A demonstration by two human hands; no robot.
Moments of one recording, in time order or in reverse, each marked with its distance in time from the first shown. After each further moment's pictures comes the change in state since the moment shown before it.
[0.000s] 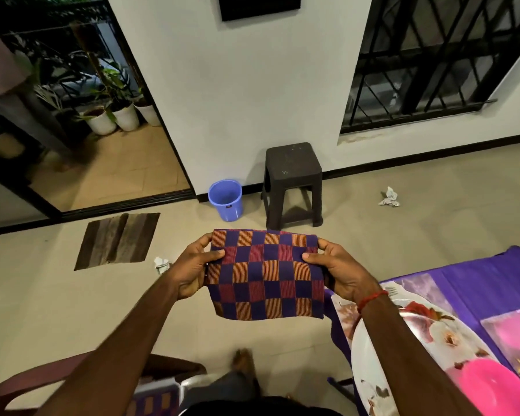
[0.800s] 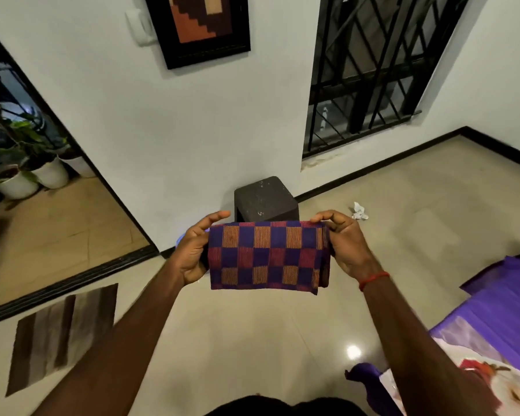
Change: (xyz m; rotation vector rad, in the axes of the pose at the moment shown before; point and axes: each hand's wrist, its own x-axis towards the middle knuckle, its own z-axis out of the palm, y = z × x) left_hand 0.209 0.184 -0.016 0.089 -0.219 0.185; right_hand 0.163 -0.135 0.024 -0.115 0.364 -0.563
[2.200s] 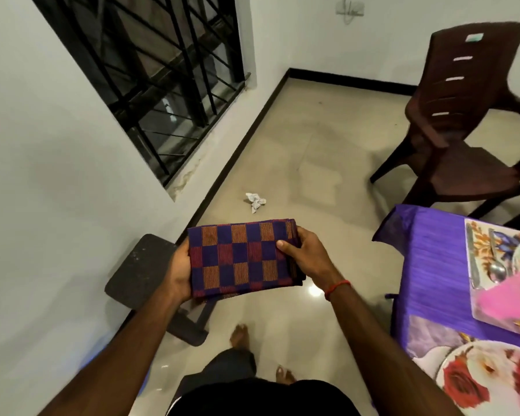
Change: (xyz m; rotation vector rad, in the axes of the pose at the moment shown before) left_hand 0.352 -0.039 0.244 0.323 -0.346 -0.416; right_hand 0.156 0.055 -0.197 -0.098 0.612 0.207
